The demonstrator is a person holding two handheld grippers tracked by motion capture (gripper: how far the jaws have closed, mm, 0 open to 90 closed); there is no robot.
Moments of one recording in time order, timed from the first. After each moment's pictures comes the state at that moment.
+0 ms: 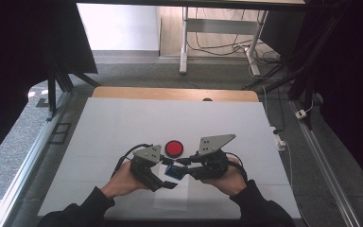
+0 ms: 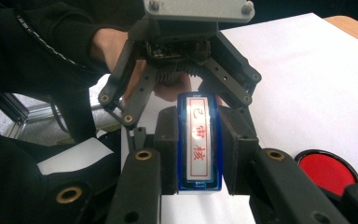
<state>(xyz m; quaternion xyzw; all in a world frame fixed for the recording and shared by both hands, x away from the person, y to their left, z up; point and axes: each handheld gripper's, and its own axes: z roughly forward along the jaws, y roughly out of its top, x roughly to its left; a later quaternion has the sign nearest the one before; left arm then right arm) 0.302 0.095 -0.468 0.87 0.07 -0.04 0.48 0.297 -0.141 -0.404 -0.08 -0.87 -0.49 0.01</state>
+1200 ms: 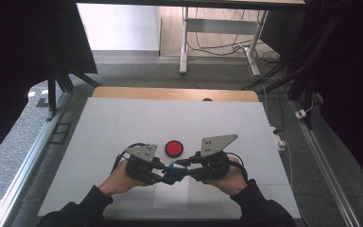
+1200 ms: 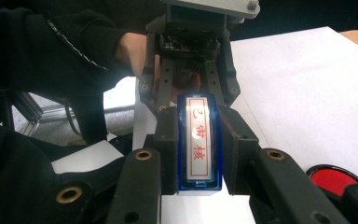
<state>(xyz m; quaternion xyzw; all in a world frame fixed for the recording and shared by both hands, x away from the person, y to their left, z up) 0.303 0.106 -0.466 0.85 0.03 -0.09 0.52 0.295 -0.144 -0.401 -0.05 -0.86 -0.51 0.02</state>
